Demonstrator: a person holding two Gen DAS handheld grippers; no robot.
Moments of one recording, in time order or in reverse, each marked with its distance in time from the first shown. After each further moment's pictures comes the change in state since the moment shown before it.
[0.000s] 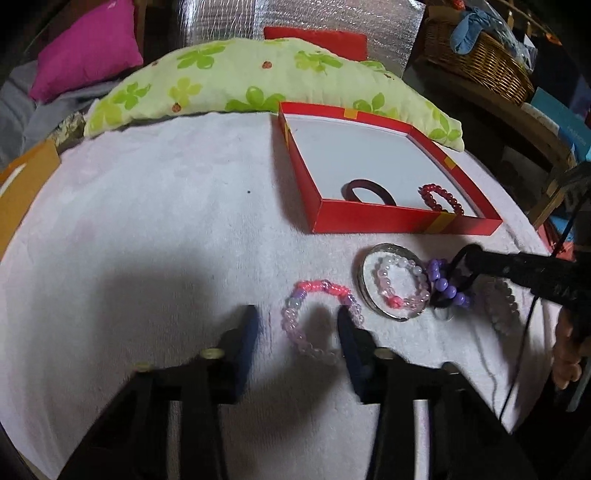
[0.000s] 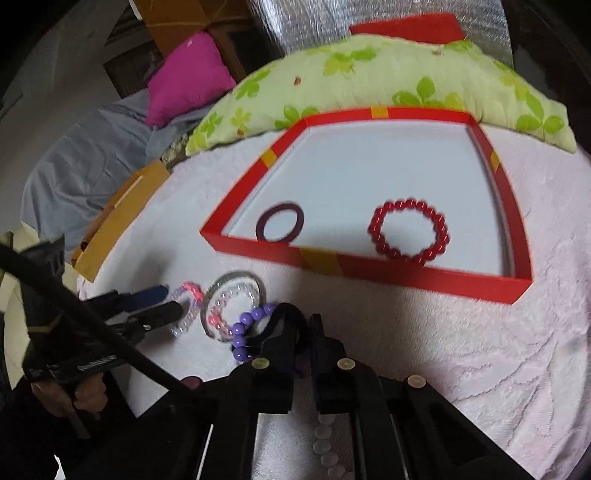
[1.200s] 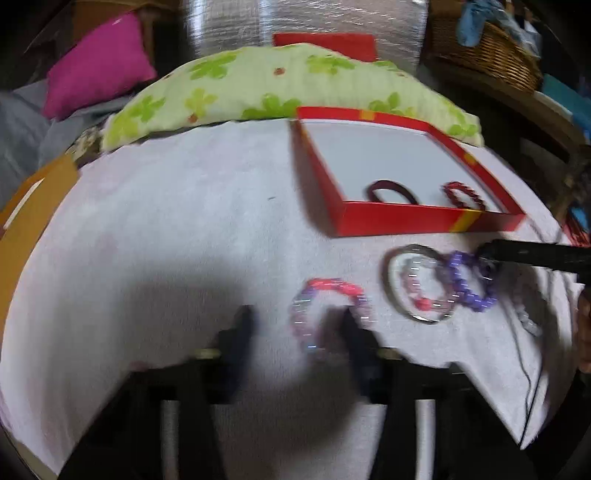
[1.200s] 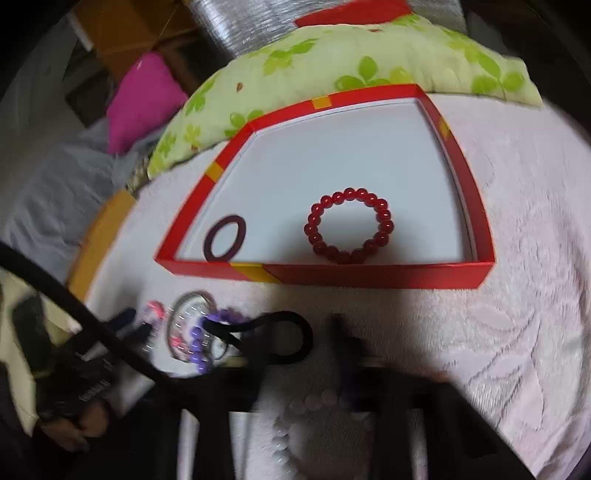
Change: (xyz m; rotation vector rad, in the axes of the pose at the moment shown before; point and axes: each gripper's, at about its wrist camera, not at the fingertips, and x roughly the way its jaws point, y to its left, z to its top) left arm 0.003 -0.002 0.000 0.039 -0.025 0.086; right arm 0.010 -0.027 0.004 0.125 0.036 -0.072
